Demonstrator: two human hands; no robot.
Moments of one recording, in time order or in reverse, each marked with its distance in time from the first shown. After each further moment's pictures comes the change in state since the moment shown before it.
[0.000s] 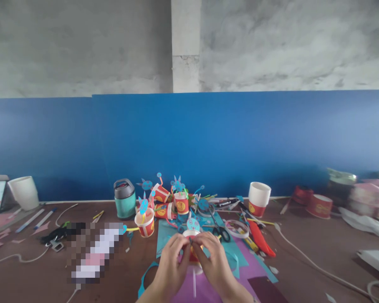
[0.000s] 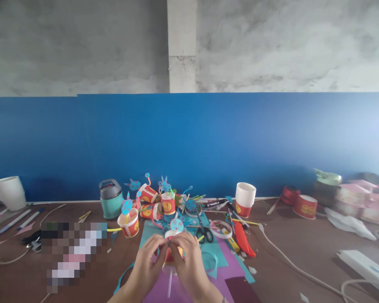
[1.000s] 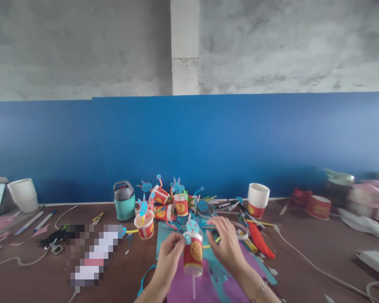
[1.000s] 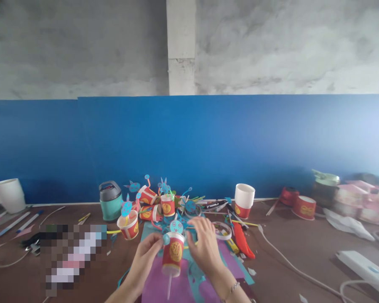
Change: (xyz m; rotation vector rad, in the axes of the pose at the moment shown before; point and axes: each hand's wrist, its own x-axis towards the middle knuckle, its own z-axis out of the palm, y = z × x) left_hand 0.014 0.003 -0.003 -0.466 0.081 -0.427; right_hand 0.019 0.036 -0.039 -0.401 0.110 -0.093
